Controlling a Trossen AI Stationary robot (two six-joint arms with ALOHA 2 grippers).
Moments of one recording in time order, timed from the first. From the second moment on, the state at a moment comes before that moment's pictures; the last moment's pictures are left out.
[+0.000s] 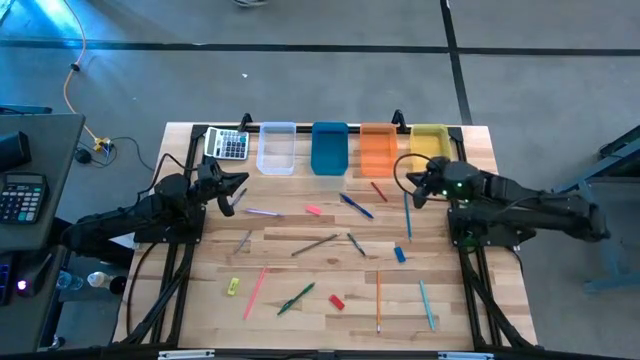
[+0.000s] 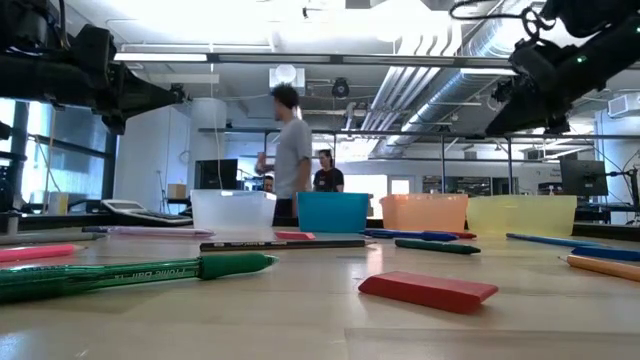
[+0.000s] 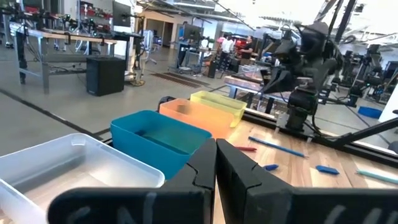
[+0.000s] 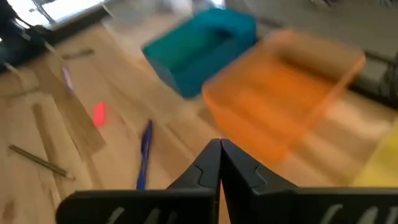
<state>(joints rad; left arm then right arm) 0.43 0.02 0.01 0.03 -0.11 -0.18 -0.27 0.53 0.41 -0.46 0.26 0.41</state>
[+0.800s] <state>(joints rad) 0.43 0.02 0.01 0.08 -0.01 -0.06 -0.08 1.05 0.47 -0.68 0.23 1.15</state>
